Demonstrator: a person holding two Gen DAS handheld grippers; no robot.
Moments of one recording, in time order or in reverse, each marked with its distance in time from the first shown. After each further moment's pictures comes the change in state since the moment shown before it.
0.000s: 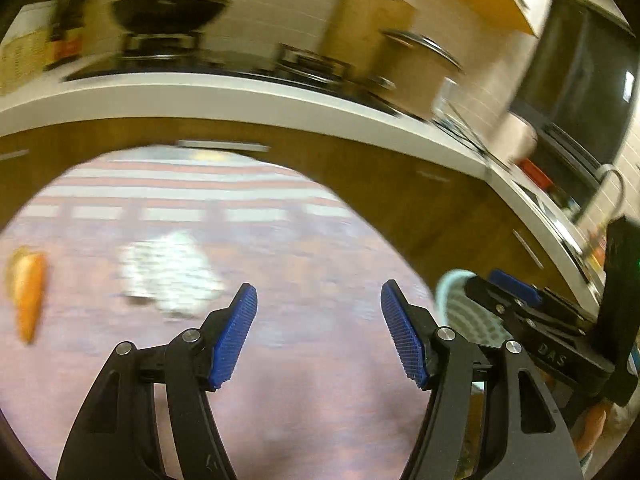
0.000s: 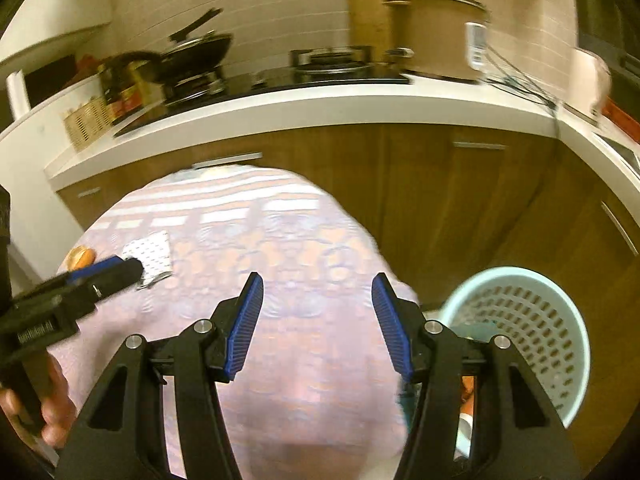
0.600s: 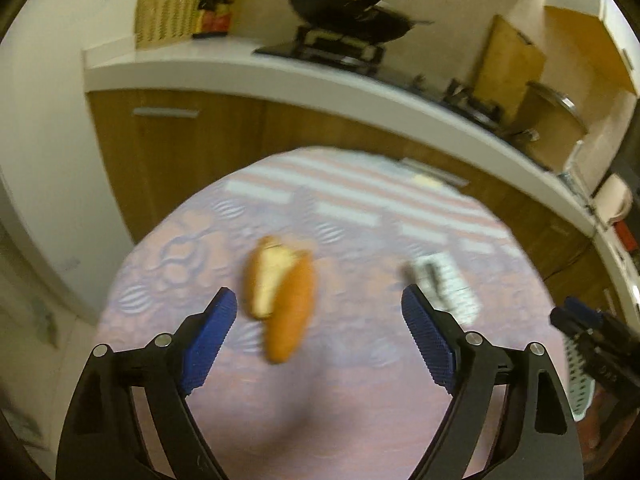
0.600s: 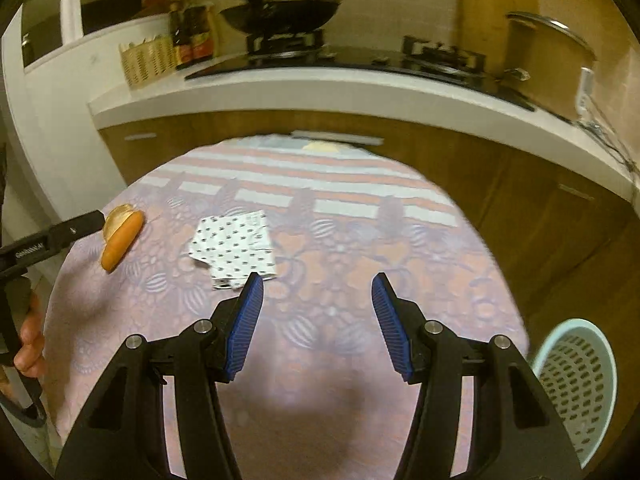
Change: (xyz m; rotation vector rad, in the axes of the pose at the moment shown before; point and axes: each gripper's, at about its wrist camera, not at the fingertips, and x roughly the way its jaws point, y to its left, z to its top) left arm -0.056 0.186 0.003 -0.189 -0.011 0.334; right arm 0.056 0.129 0.009 -0.217 0.081 0.128
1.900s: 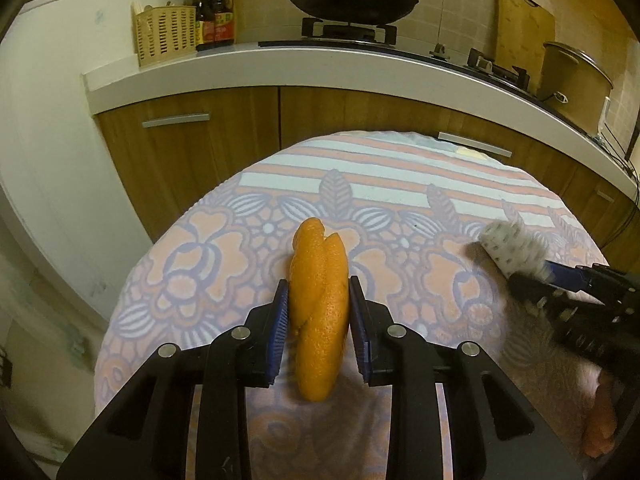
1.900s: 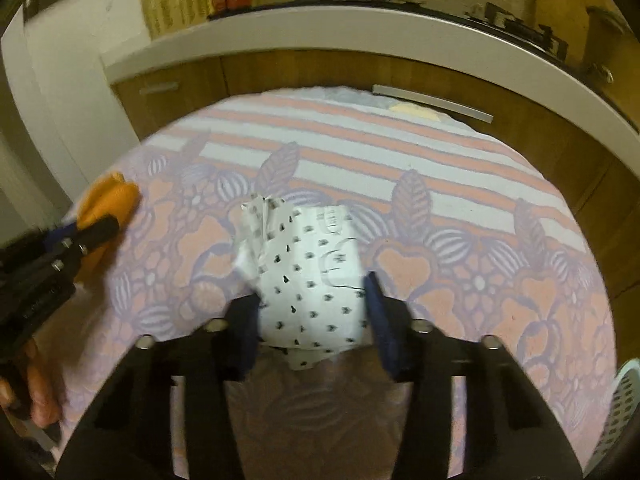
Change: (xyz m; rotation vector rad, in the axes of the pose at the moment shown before) left arm 0.043 -0.004 -0.012 0.114 -0.042 0.142; right arm 0.103 0.052 0.017 -0.047 0.089 0.108
